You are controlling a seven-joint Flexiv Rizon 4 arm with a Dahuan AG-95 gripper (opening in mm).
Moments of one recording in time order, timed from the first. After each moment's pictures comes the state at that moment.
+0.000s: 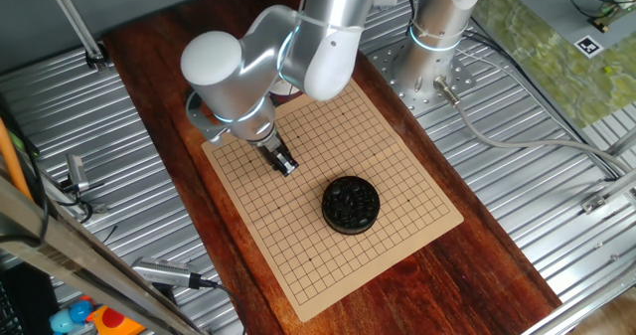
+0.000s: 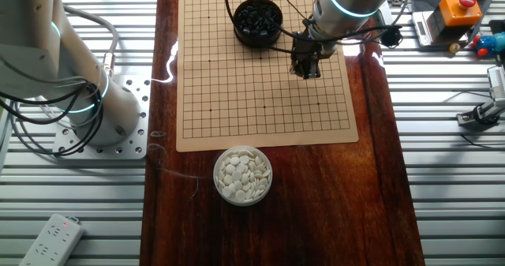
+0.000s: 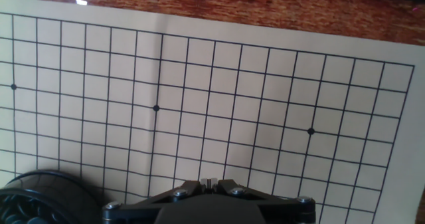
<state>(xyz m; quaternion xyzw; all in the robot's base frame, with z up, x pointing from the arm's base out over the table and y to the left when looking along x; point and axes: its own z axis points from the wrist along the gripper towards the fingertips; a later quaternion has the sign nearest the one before) 0.465 0.111 0.031 0.11 -0.99 -0.06 0.10</state>
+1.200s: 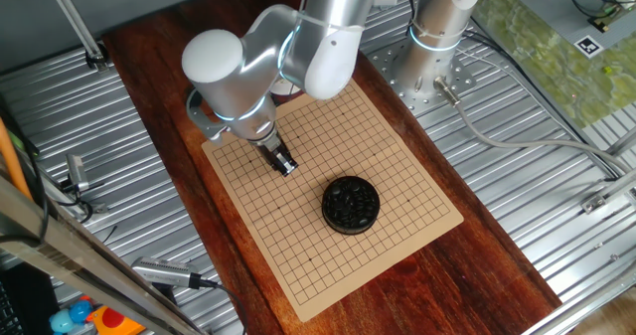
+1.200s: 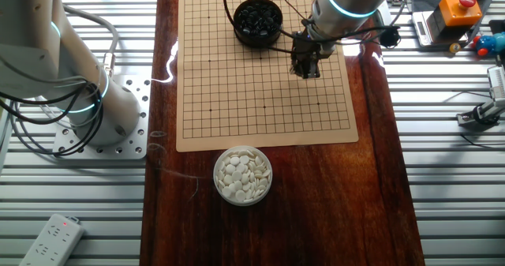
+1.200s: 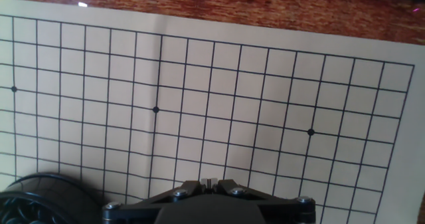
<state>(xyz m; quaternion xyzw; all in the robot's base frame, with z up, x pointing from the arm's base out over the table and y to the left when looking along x) 0.465 0.112 0.032 0.10 -0.99 -0.05 0.10</state>
